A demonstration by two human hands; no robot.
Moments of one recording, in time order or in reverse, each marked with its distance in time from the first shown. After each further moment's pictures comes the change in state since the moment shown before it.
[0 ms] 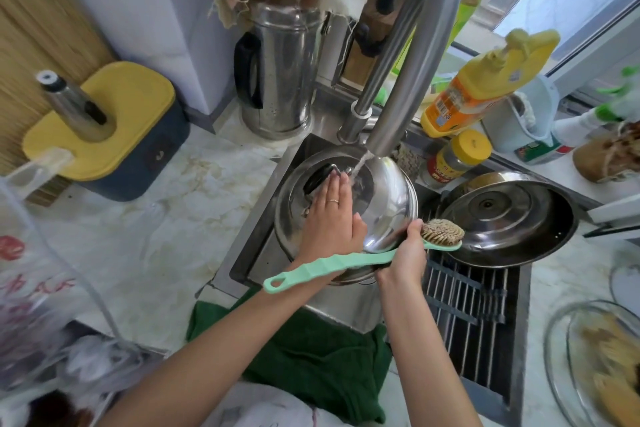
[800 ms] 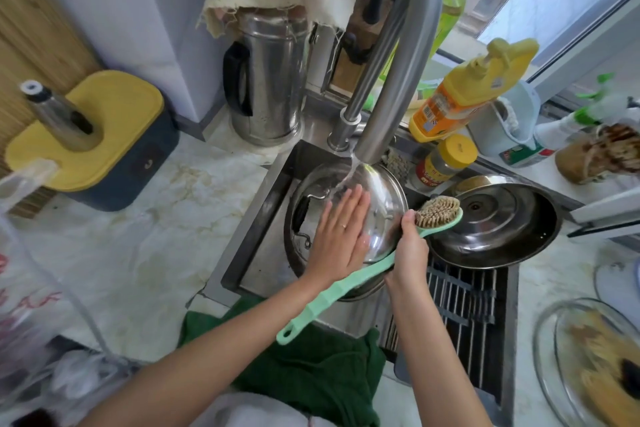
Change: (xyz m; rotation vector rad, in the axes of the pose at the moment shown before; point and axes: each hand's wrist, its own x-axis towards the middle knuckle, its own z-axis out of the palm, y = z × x) left_hand -0.006 -0.008 0.044 -0.151 0.208 0.340; right_hand -0.003 -0.024 -0.004 -0.361 -0.055 -0.136
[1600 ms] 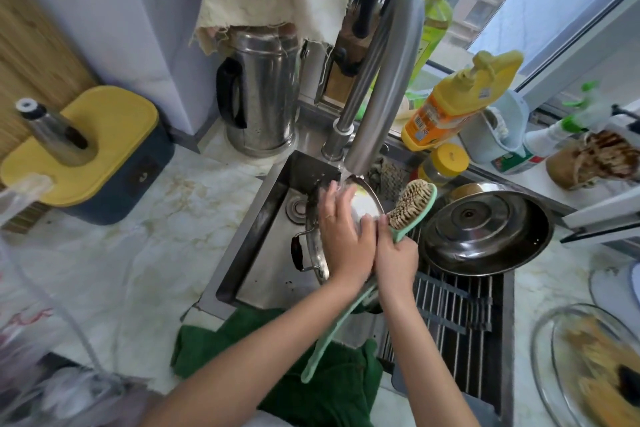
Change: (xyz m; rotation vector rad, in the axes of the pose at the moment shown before) left_hand 0.038 0.048 0.004 -0.441 0.359 -0.577; right_hand -0.016 -0.003 0.001 -0.517 0.005 -0.418
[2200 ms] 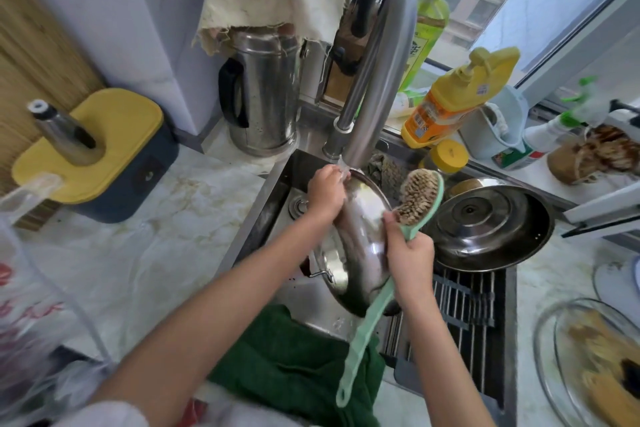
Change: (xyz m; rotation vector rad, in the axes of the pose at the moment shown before) left_hand 0.089 0.004 -0.019 -0.130 -0.174 -0.356; right_hand -0.001 0.001 -0.021 0.068 -0.078 -0.088
